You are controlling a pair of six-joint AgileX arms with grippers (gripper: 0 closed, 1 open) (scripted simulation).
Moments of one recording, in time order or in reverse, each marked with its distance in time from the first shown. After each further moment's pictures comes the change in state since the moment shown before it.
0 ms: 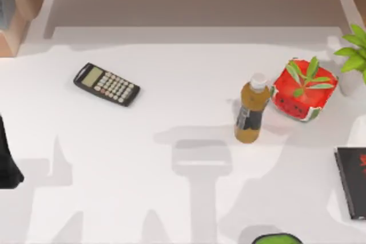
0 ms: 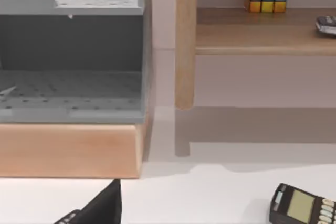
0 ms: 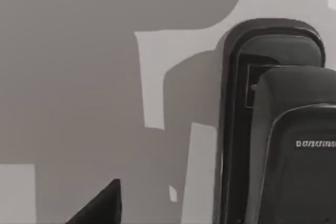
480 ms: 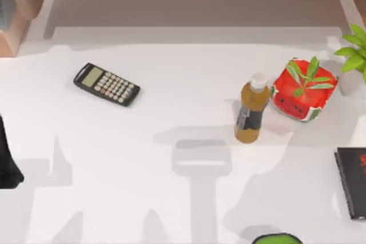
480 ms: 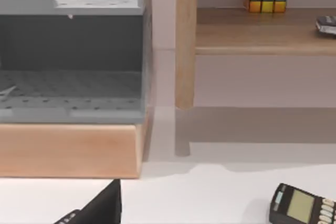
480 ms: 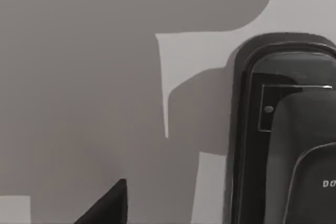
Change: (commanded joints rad) left arm 0.000 0.000 0.000 0.000 0.000 0.000; right arm 0.005 0.018 0.000 0.019 -0.001 0.004
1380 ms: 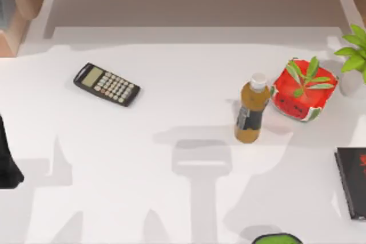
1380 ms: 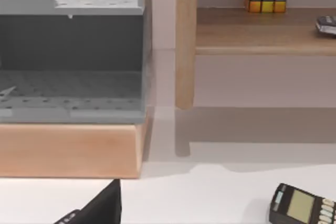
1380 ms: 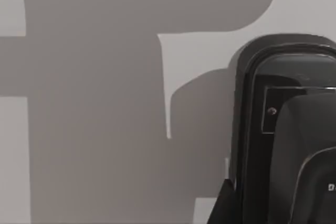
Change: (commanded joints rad) left arm 0.000 0.000 0.000 0.000 0.000 0.000; right arm 0.000 0.000 0.000 0.000 0.000 0.000
